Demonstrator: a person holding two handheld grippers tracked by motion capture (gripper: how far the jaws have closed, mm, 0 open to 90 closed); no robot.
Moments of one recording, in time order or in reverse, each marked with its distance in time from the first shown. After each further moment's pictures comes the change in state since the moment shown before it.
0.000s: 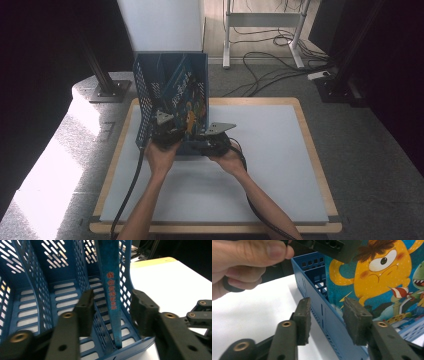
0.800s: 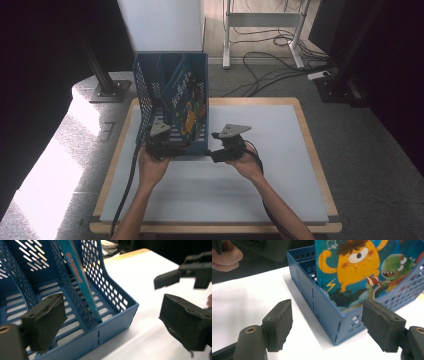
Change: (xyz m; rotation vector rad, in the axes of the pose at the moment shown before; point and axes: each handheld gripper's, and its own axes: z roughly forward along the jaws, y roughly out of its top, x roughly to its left) left arm -0.007 -0.016 -0.037 0.012 -0.123 0.139; right arm 0.001 -0.003 -0.051 0.045 -0.075 -0.036
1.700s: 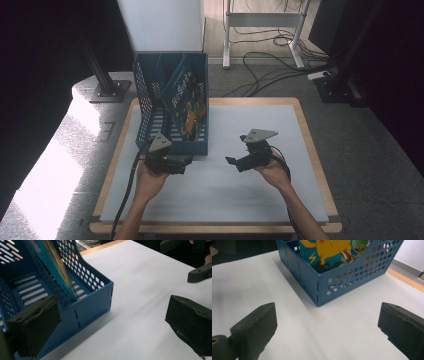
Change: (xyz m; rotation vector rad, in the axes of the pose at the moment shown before) left arm -0.015 -0.026 -0.017 0.023 -0.128 0.060; right arm -0.014 -0.027 -0.068 0.077 -0.077 0.020
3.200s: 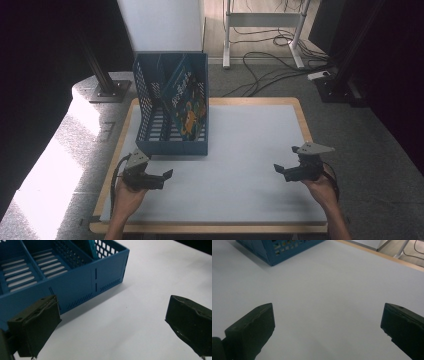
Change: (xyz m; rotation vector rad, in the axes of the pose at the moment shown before) left arm 0.021 -0.056 -0.040 0.023 0.040 -0.037; right arm -0.046 -0.089 -0.107 0.040 -0.219 0.151
